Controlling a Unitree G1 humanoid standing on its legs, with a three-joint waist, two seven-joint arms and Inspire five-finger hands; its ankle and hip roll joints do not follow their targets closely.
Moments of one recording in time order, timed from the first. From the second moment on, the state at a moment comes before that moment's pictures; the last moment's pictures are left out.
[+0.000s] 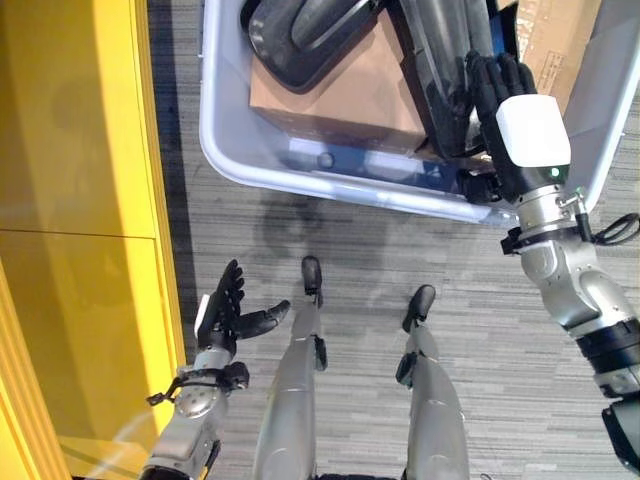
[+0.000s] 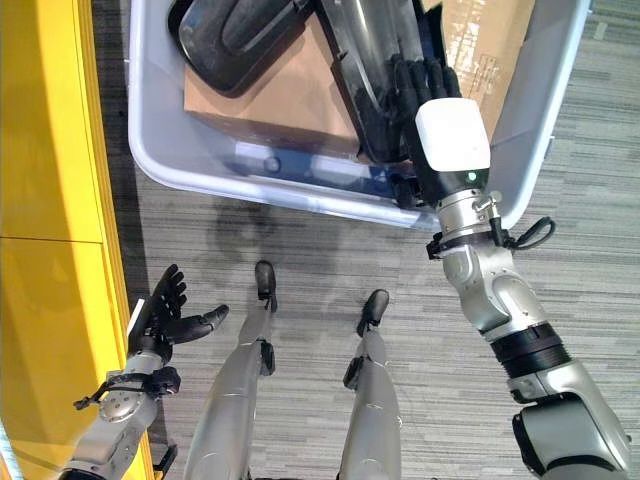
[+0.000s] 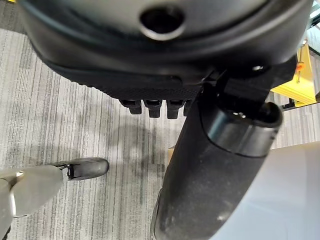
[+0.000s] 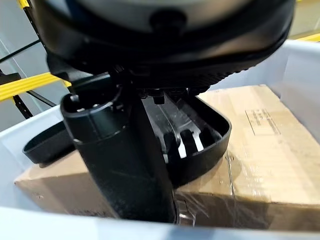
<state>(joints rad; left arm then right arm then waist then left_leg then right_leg) 0.05 0.44 -0.16 0.16 -0.45 -0.17 0.23 -0.69 -0.79 0.34 0.22 -0.62 0.01 -0.35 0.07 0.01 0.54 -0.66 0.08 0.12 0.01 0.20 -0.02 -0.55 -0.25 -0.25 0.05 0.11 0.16</state>
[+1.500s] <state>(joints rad) 0.02 0.44 -0.17 0.16 -0.46 -0.19 0.23 -0.68 -0.63 0.28 0.39 -0.51 0.05 -0.47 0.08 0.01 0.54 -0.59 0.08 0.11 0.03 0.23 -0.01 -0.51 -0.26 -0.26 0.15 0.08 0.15</state>
